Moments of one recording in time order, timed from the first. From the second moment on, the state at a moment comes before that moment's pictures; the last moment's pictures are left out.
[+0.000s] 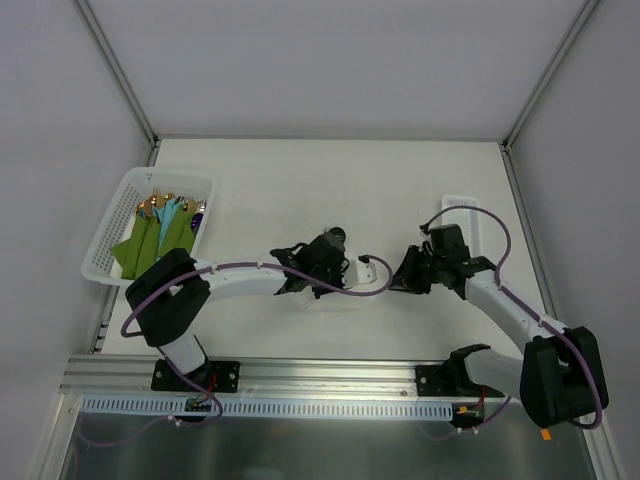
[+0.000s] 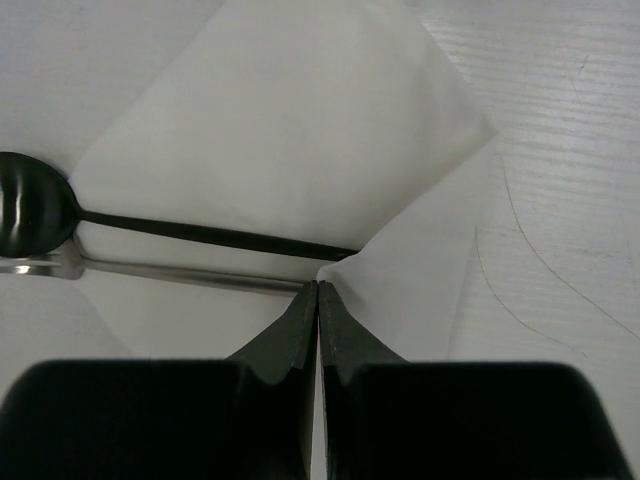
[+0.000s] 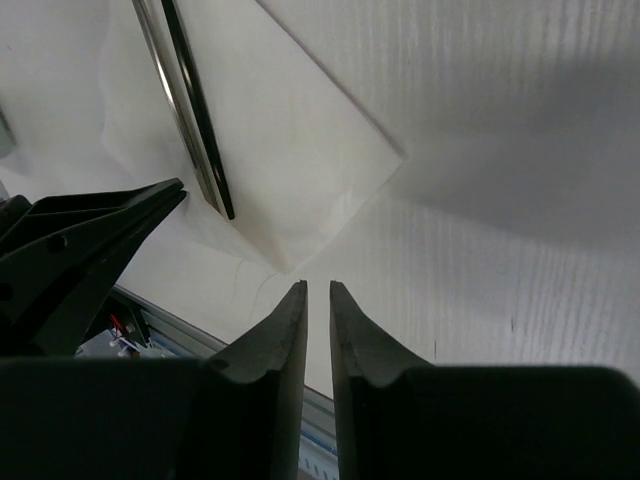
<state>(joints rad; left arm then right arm) -0.96 1.65 0.93 -0.18 0.15 0.49 0.30 1.14 0.61 -0.46 -0.39 0.62</state>
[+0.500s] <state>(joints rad) -0.96 1.70 0.96 -0.15 0.15 0.50 0.50 1.28 0.50 -0.08 -0.47 0.88</state>
